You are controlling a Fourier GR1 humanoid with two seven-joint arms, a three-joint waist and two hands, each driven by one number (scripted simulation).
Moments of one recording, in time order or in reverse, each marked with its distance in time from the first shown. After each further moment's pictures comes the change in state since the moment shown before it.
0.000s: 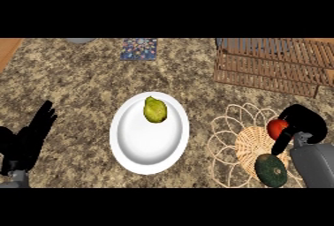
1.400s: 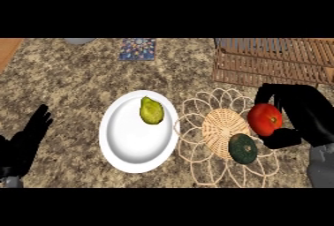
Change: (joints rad) left arm 0.040 -0.020 0.049 -0.041 -0.022 -0.046 0.014; right arm -0.015 -0.032 0.053 -0.543 -0.112 0.070 -0.448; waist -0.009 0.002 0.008
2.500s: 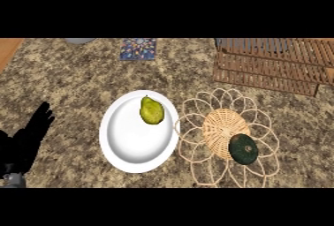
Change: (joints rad) left arm -0.021 -0.018 0.011 0.001 -0.025 -0.005 0.010; right arm -0.359 -0.192 -0.567 -0.285 -0.731 0.159 0.487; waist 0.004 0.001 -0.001
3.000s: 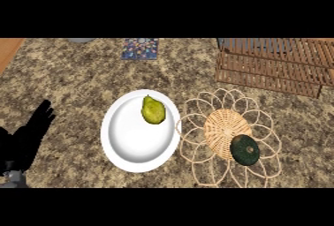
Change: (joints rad) left arm -0.017 -0.001 0.006 0.000 -0.002 -0.016 0.015; right arm -0.173 -0.194 0.088 0.260 0.125 0.020 -0.060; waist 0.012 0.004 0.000
